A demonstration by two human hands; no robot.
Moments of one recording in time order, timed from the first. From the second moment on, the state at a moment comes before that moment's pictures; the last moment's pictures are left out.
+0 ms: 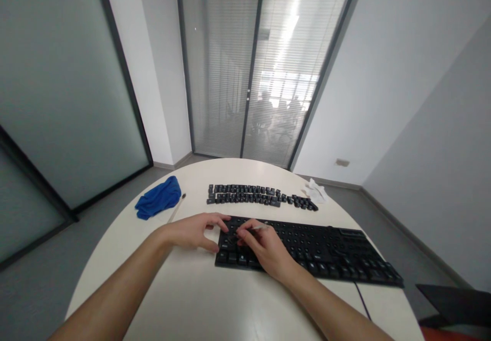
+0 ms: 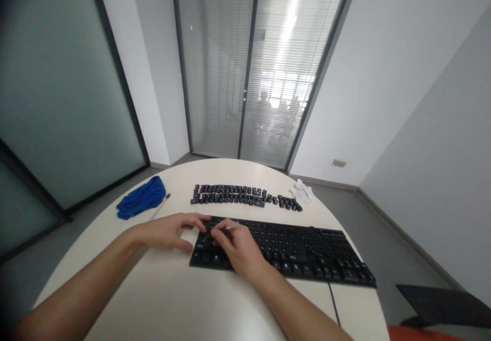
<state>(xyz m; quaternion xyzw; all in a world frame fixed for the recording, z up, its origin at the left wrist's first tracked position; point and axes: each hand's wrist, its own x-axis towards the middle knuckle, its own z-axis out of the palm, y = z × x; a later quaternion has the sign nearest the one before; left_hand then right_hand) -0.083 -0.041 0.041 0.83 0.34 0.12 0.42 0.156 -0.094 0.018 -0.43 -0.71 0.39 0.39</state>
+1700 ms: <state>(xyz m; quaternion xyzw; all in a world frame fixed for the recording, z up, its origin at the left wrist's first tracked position) -0.073 -0.049 0.042 0.87 0.35 0.14 0.33 0.161 -0.081 0.012 -0.44 -0.70 0.42 0.36</state>
